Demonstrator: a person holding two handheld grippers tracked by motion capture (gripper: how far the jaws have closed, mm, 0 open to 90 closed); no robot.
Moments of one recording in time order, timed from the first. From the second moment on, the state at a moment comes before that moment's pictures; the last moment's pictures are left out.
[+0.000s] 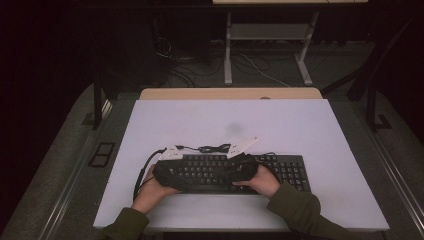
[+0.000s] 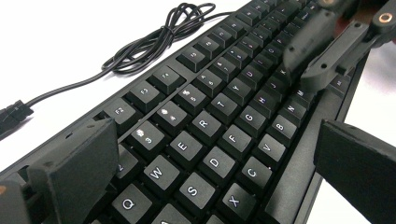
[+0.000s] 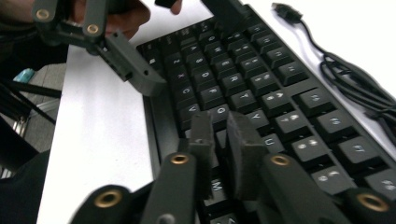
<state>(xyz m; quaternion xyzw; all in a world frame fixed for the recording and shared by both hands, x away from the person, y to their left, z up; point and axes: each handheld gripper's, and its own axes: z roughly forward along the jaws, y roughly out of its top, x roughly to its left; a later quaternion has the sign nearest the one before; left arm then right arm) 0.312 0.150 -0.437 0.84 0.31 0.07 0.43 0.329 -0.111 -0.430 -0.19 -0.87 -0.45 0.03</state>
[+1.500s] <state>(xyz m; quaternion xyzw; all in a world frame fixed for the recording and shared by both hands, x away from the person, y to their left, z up) 0.295 0.155 -0.427 0.85 0.29 0.05 0.44 0.350 -0.142 -0.434 -0.27 -0.84 -0.48 -0.02</state>
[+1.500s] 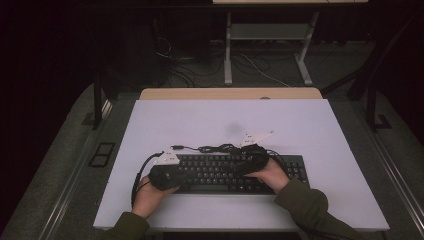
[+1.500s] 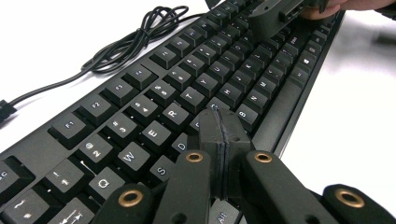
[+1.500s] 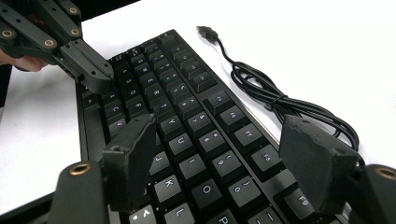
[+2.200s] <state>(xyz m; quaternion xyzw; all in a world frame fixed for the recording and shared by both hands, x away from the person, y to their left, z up) 0.296 0.144 -0.436 0.86 0.28 0.04 0.42 0.349 -0.141 -0.433 -0.27 -0.84 -0.48 -0.03</state>
